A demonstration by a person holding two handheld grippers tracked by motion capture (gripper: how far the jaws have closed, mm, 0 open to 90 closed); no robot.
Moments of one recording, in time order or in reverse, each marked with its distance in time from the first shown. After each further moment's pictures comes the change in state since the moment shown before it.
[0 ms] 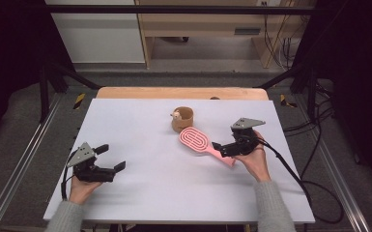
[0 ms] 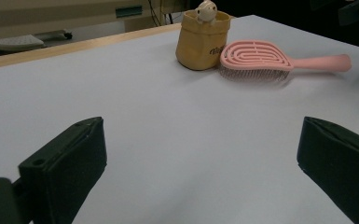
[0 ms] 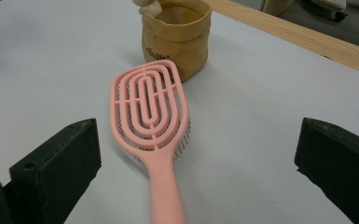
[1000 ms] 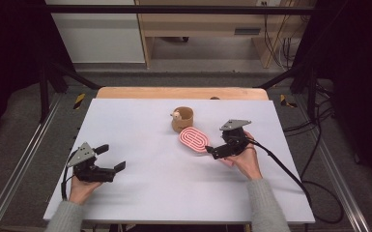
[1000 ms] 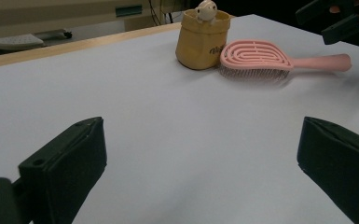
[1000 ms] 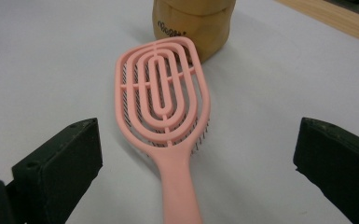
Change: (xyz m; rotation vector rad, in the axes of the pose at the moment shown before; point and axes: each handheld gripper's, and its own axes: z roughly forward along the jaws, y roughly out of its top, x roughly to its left) left arm 0.000 0.000 0.000 0.002 0.001 -0.001; right arm 0.011 0.001 0.027 0.094 0.017 -0.045
